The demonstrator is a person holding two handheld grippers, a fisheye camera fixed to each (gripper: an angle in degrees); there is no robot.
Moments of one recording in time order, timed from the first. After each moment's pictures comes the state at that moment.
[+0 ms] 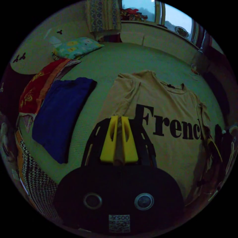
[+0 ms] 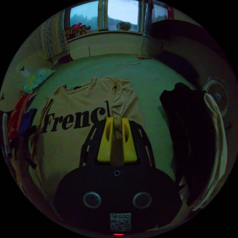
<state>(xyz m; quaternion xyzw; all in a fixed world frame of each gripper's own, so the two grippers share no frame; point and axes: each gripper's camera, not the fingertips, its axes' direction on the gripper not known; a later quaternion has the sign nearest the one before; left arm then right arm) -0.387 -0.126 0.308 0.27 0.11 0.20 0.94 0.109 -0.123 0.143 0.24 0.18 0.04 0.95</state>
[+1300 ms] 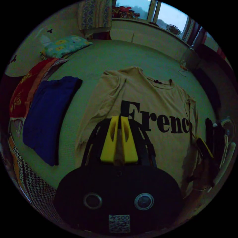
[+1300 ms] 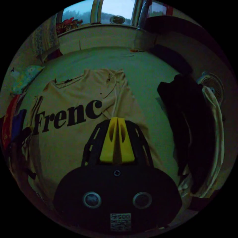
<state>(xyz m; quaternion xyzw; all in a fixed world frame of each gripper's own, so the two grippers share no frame) -0.373 -0.223 0.292 0.25 0.15 0.24 0.93 0.140 -0.191 0.139 0.21 0.23 0.09 0.95</state>
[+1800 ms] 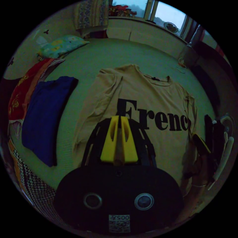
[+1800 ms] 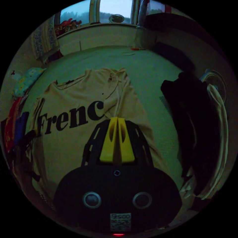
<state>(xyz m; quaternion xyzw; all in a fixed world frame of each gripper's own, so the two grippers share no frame) -0.356 -0.274 0.270 0.23 0.16 0.26 0.92 0.166 -0.242 0.118 0.22 0.20 0.10 0.95</state>
